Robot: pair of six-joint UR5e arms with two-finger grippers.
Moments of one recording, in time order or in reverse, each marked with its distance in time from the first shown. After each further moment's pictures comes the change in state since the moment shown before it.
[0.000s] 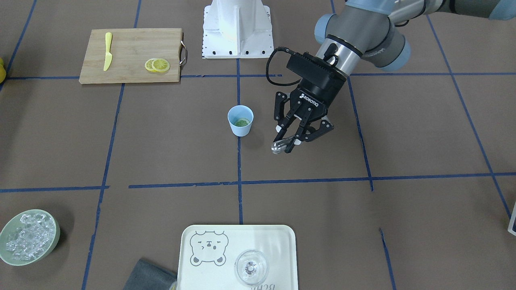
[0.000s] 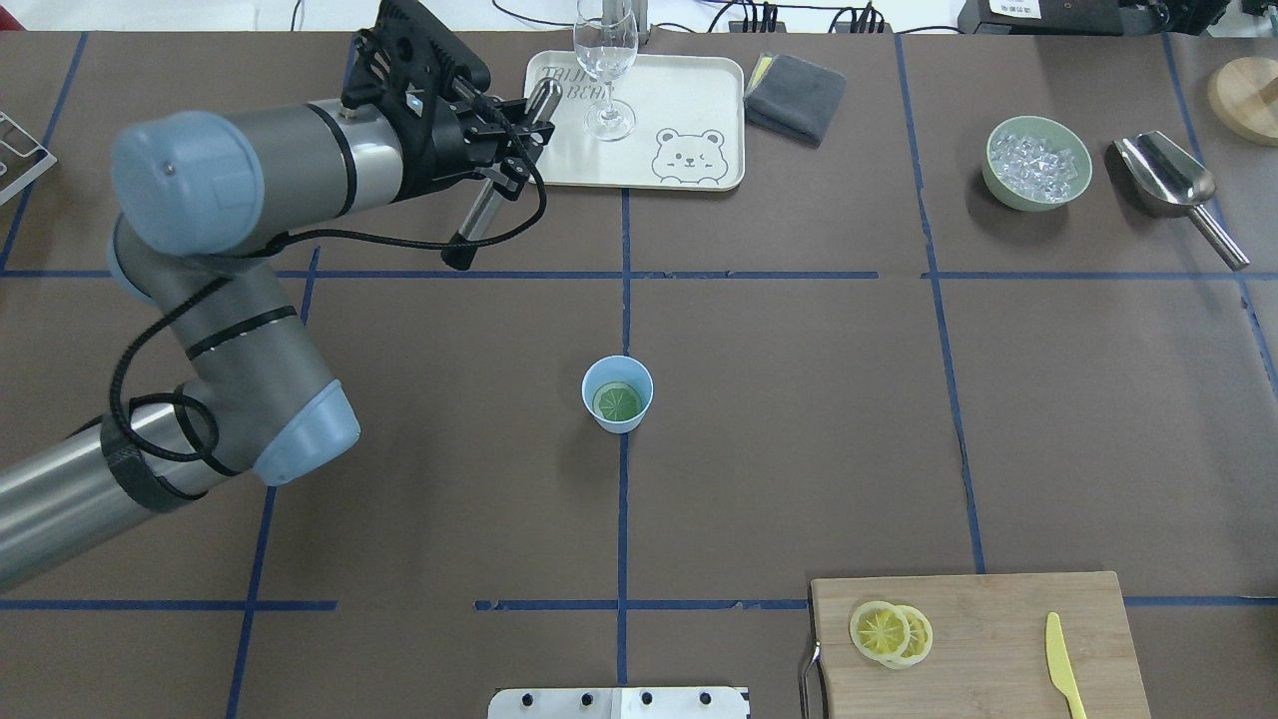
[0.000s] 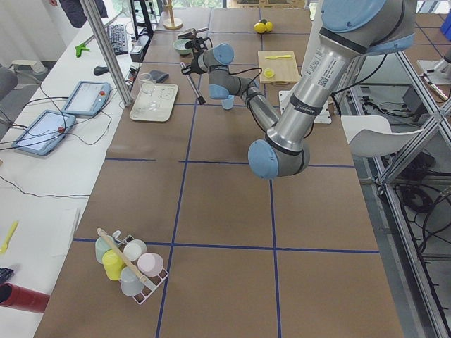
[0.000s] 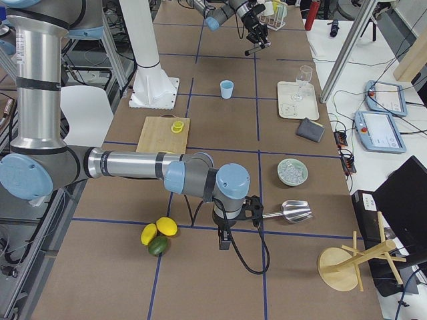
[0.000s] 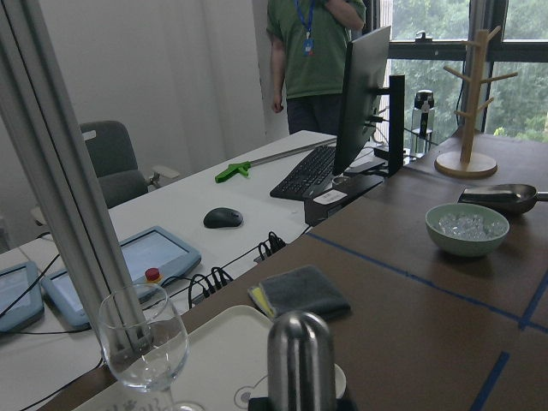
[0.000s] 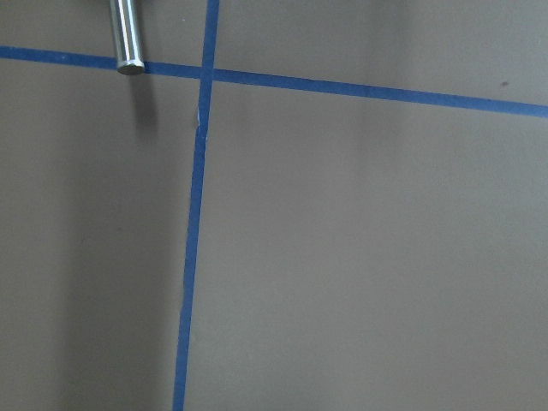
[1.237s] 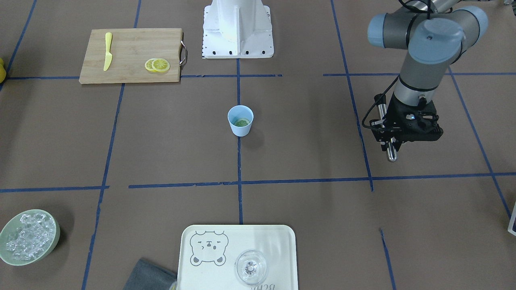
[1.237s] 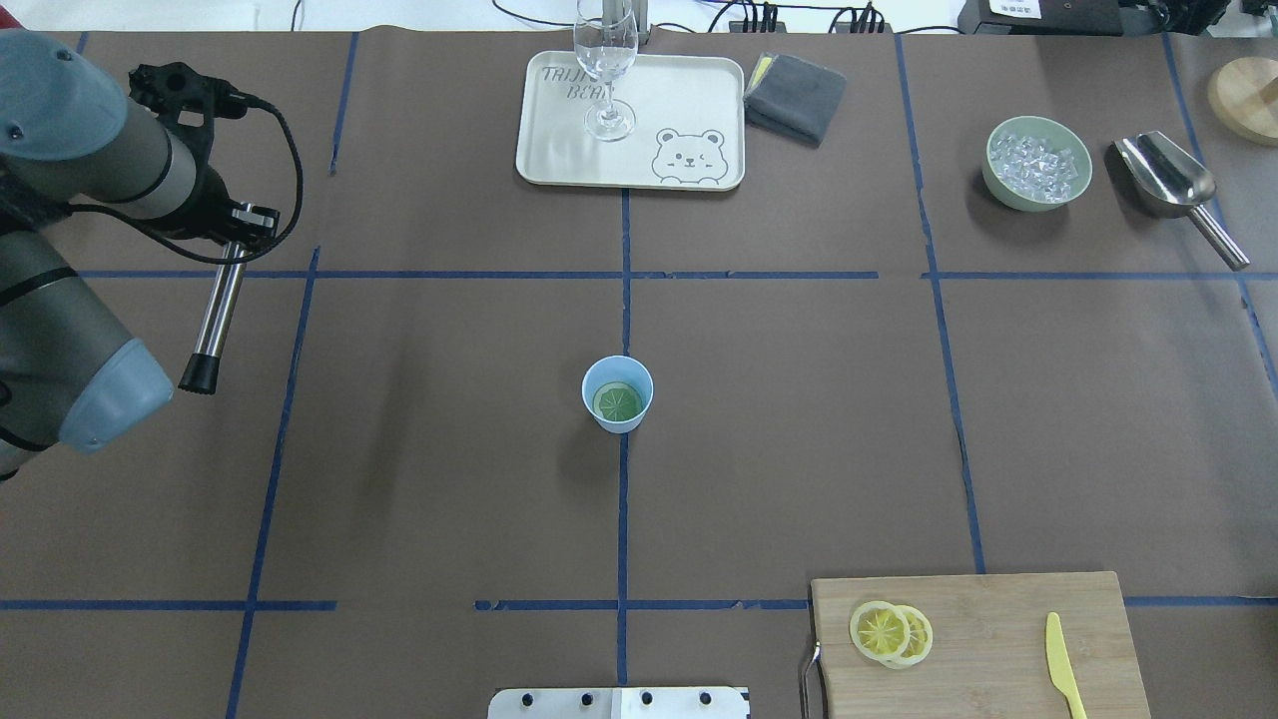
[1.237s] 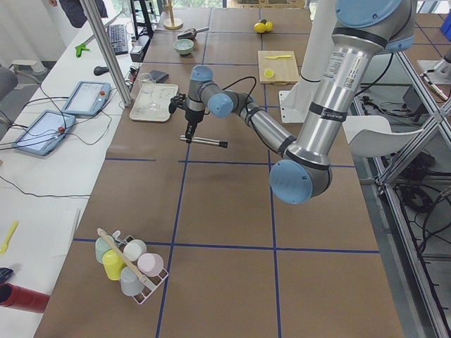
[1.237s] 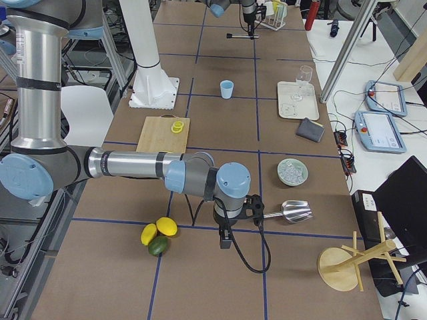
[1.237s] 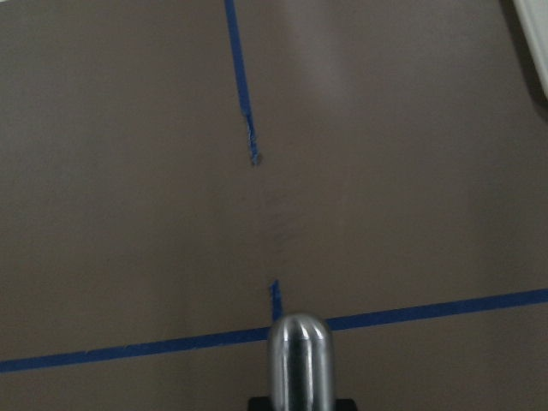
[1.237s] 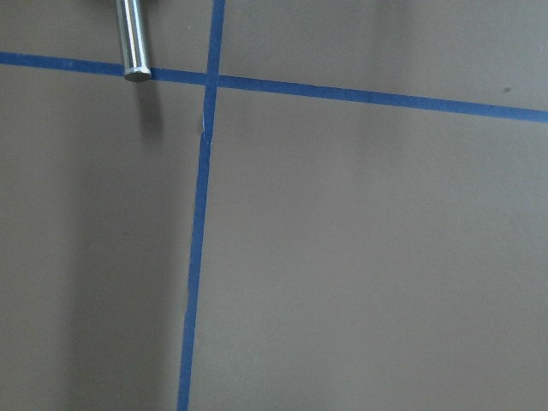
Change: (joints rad) left arm -0.126 0.250 -0.055 0.555 -0.184 -0.336; right arm 0.000 0.004 0.003 0.002 0.006 0.004
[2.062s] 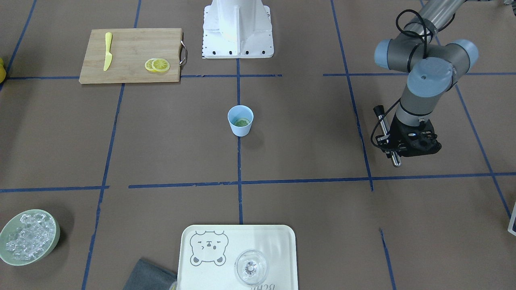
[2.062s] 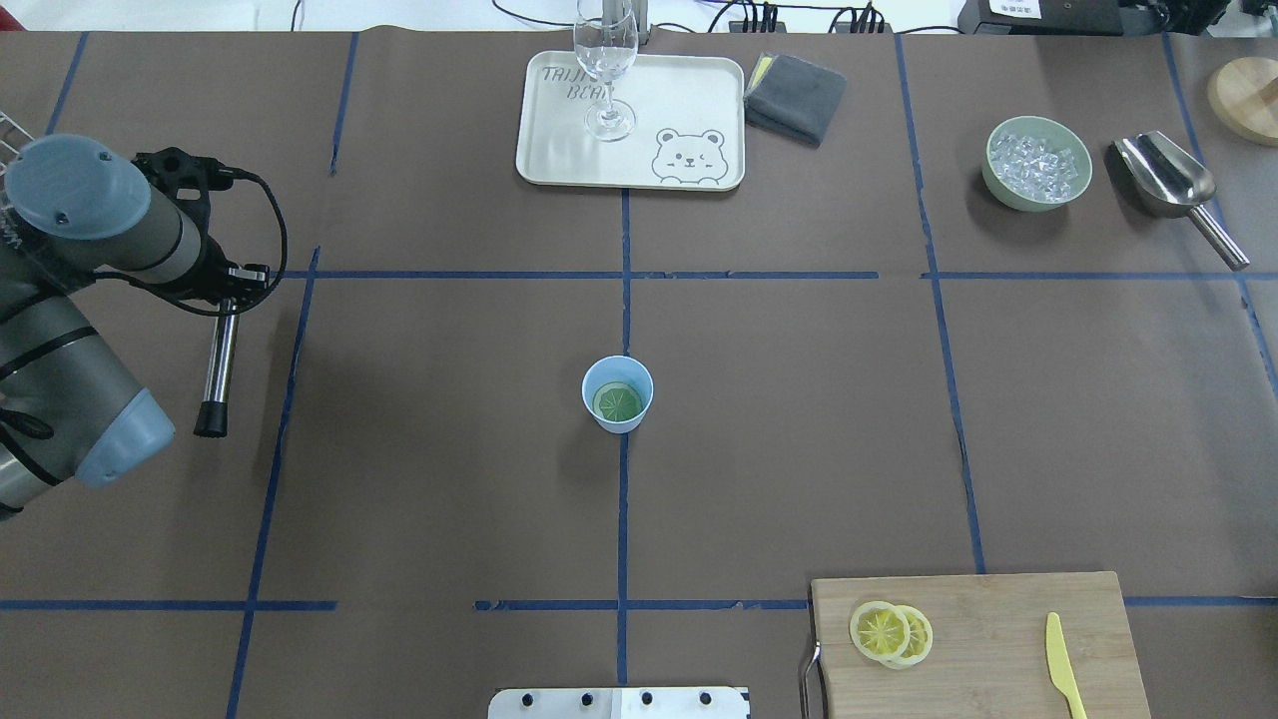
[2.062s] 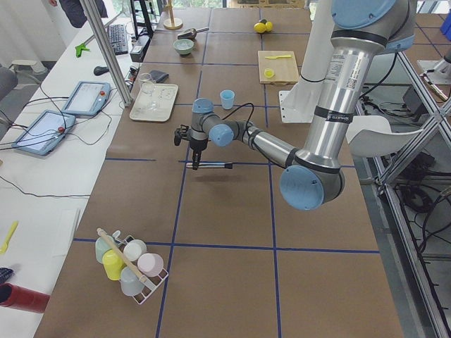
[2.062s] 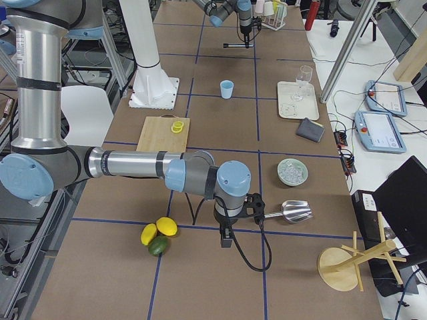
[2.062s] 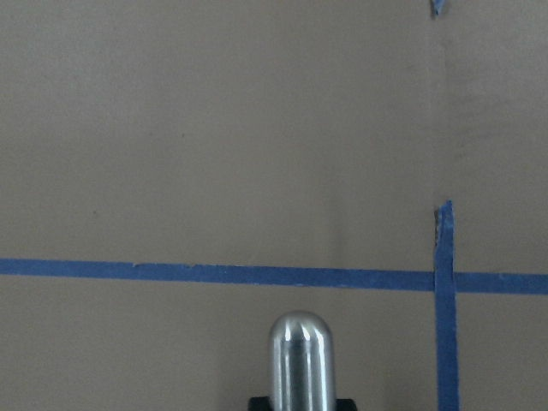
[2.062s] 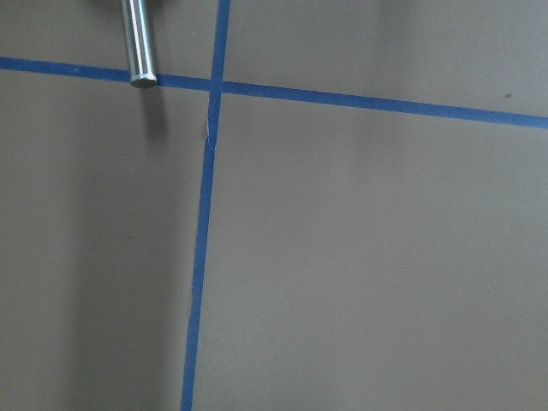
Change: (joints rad) left arm 0.068 0.059 0.154 -0.157 0.012 -0.162; right arm 0.000 0.001 0.006 0.000 0.001 0.002
